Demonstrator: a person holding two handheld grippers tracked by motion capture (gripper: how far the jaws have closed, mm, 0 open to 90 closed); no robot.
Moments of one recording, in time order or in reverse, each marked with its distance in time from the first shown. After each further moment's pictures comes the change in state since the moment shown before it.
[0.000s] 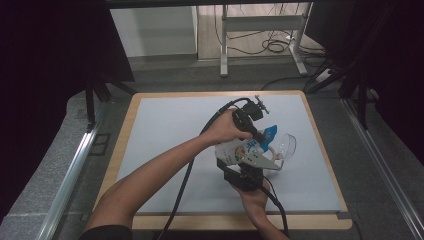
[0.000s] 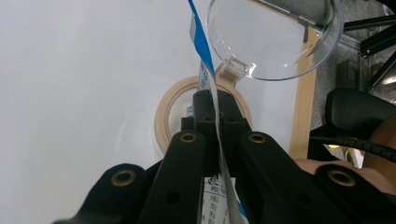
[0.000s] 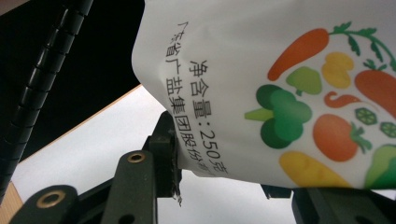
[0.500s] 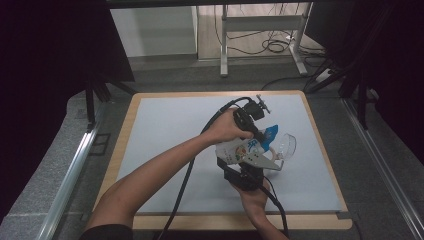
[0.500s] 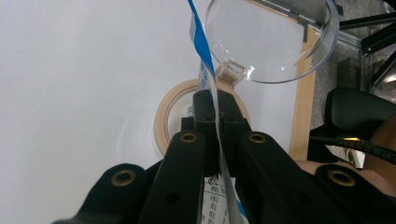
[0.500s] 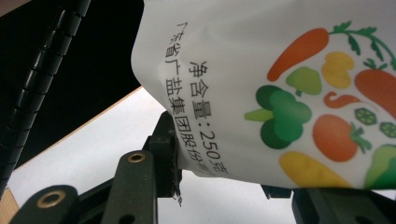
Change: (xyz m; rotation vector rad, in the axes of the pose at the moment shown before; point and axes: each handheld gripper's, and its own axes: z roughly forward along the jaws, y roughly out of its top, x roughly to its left) left arm -0.002 0.003 0.000 0.000 0.003 0.000; right arm 0.000 0.001 0.000 -0.013 -0.015 0.008
